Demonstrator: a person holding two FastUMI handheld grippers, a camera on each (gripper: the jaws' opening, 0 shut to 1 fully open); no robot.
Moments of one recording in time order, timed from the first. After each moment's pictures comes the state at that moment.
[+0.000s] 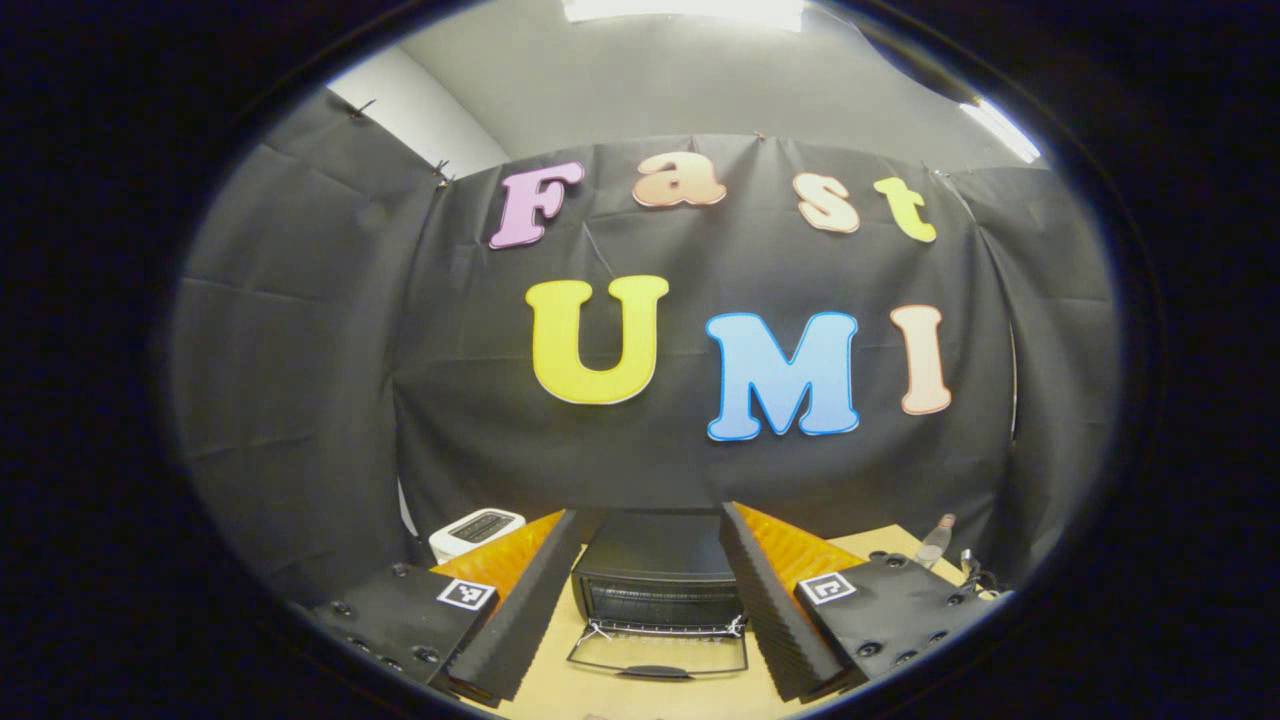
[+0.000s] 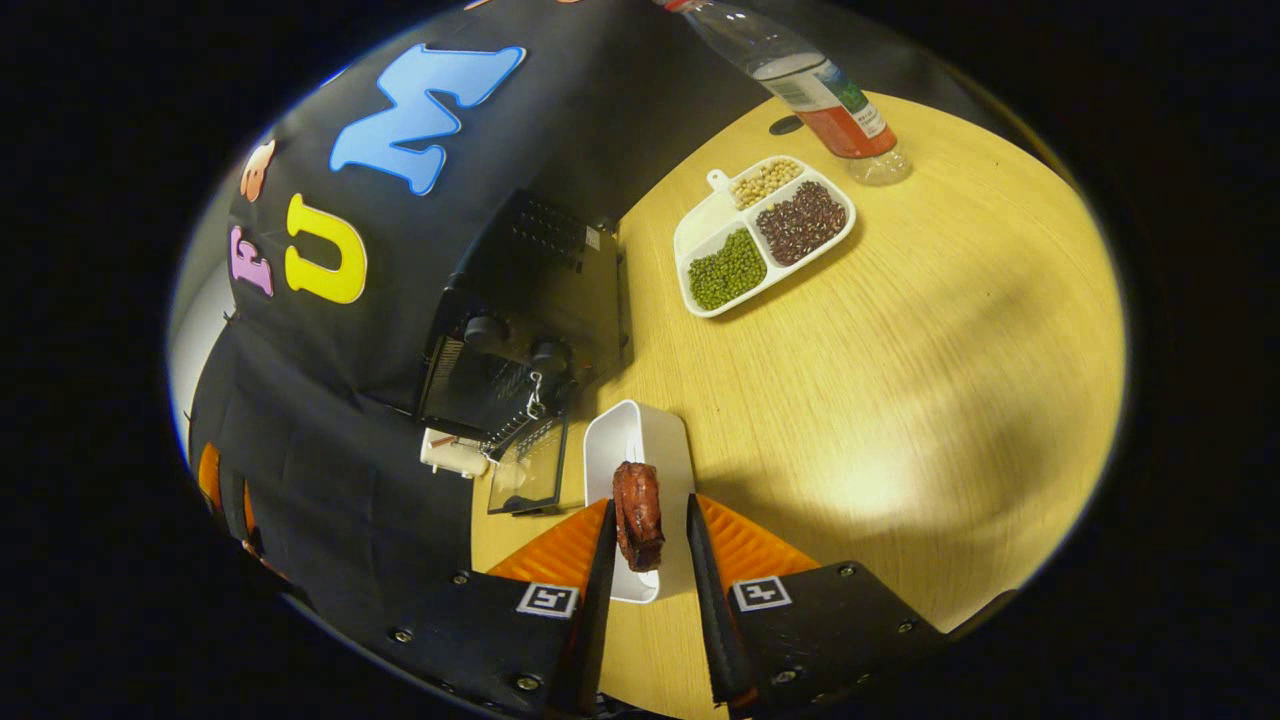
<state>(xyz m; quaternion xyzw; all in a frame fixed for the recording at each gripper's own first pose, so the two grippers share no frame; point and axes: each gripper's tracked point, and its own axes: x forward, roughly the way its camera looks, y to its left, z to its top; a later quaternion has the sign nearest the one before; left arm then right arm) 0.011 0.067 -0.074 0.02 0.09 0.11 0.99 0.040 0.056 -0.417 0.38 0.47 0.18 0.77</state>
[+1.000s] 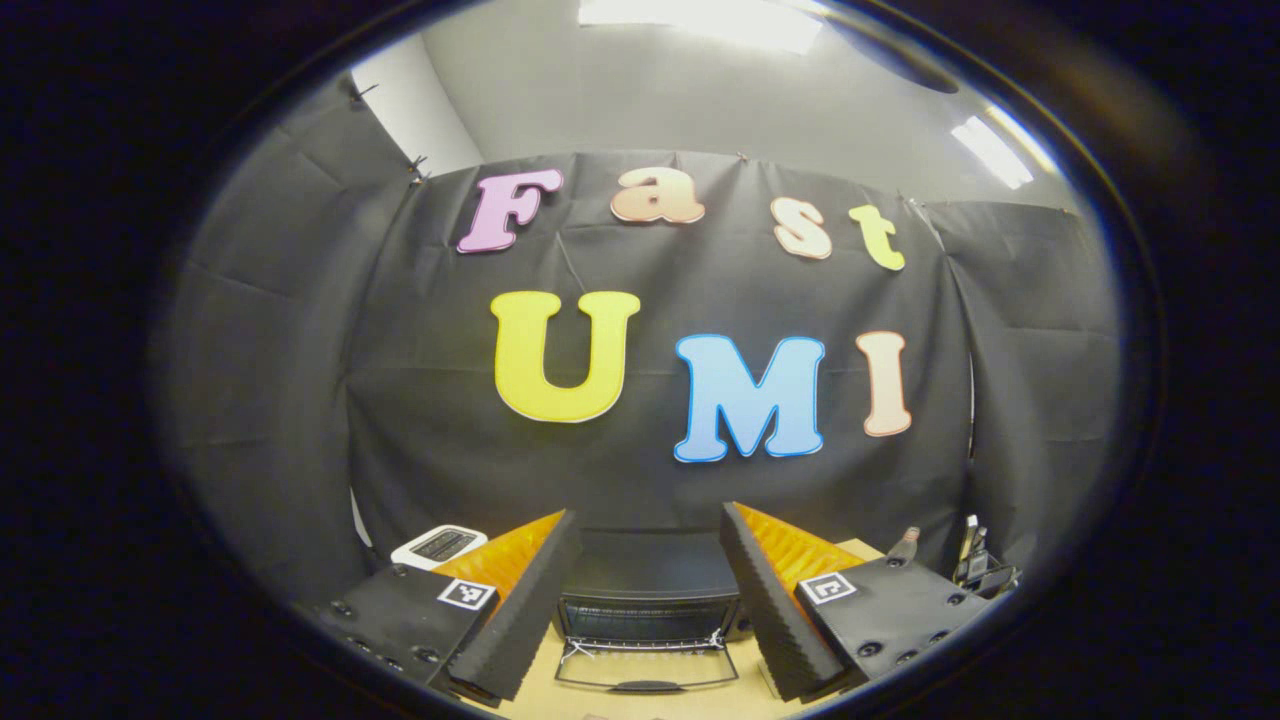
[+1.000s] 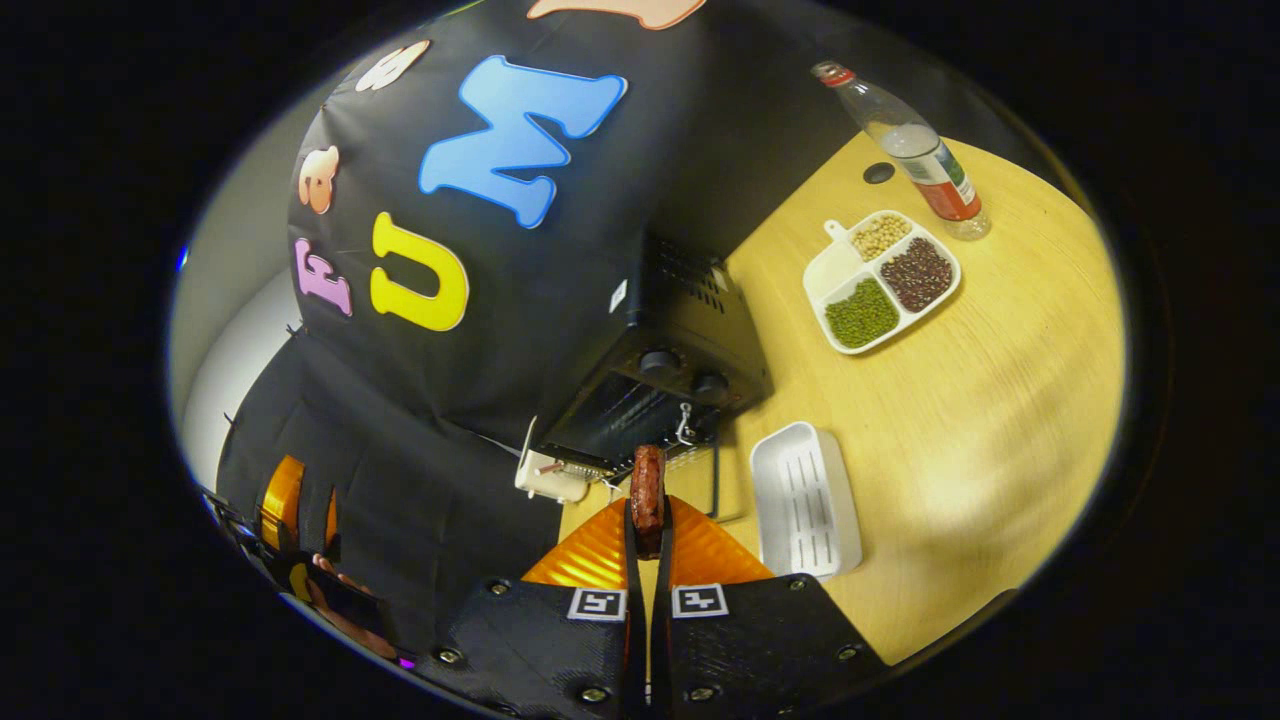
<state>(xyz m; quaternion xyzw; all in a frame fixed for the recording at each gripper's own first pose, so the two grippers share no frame) 0.028 0.090 -0.062 -0.01 0.06 0.03 1.00 0.040 0.119 -0.285 0.42 0.37 0.23 0.80</state>
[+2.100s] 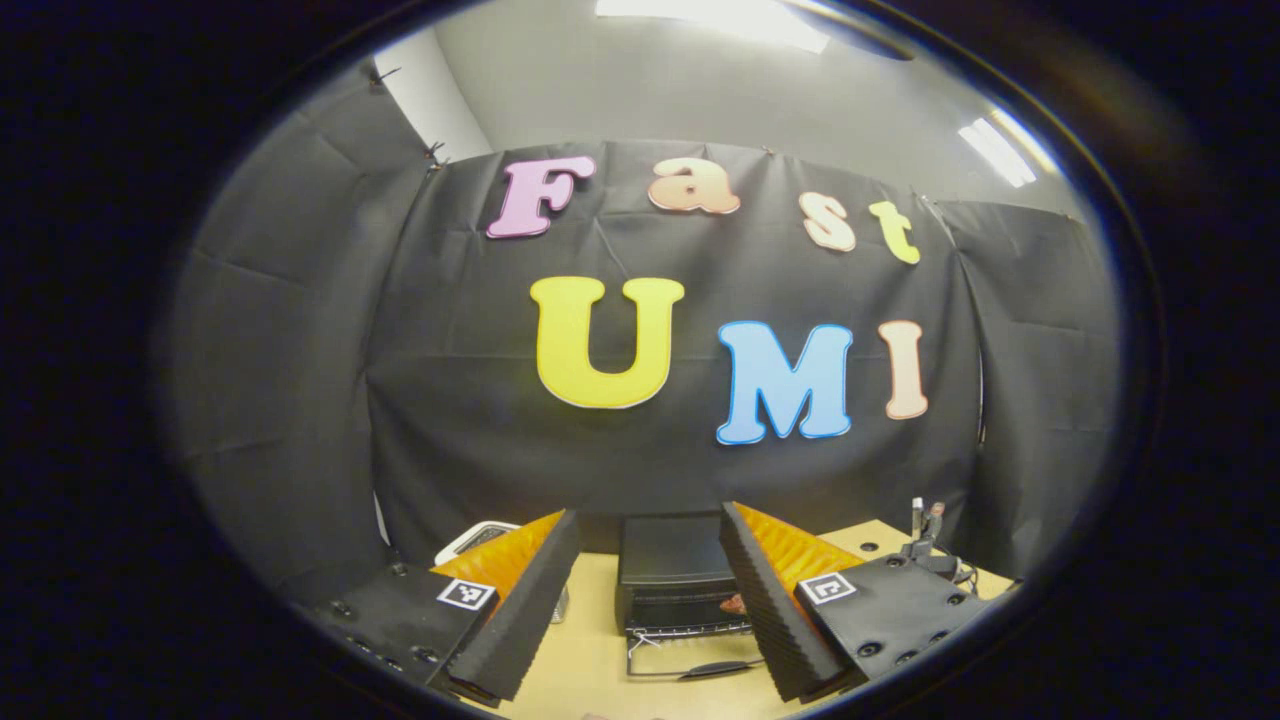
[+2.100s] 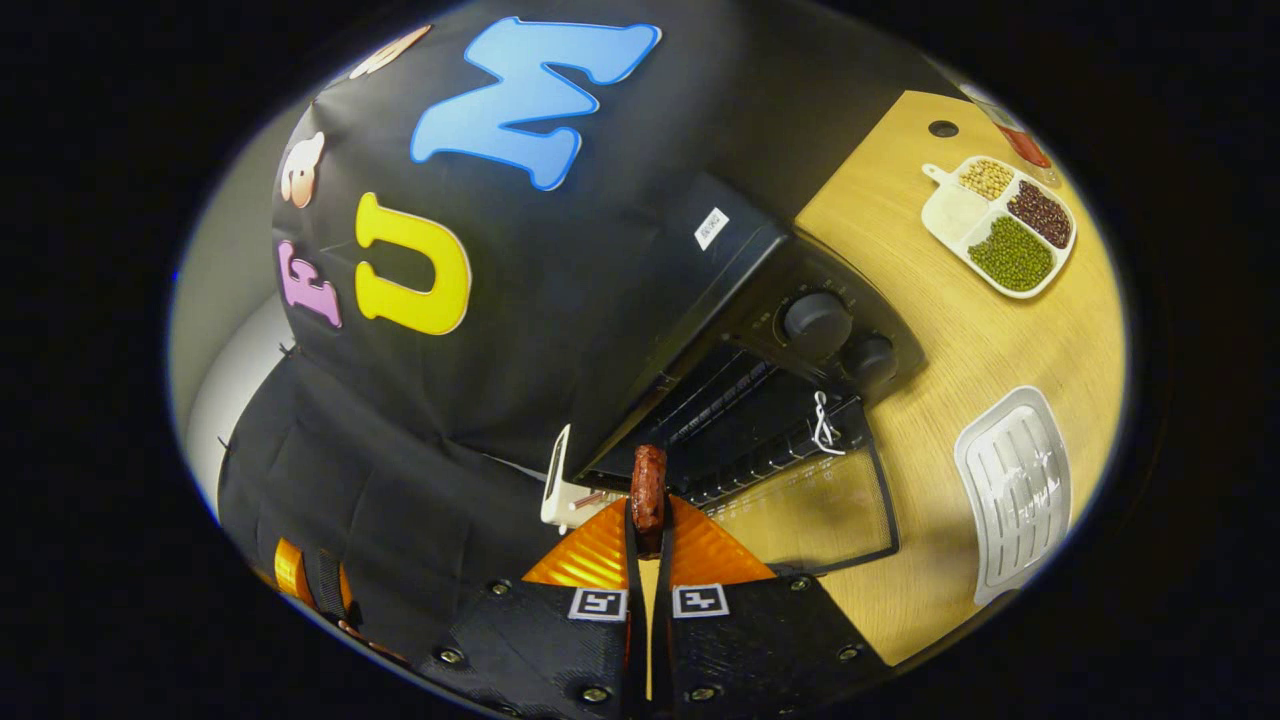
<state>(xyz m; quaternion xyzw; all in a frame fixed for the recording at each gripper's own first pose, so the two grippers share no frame) 0.004 0.194 -0.074 0.00 0.09 0.04 1.00 0.126 0.265 -0.326 0.45 0.37 0.19 0.79</state>
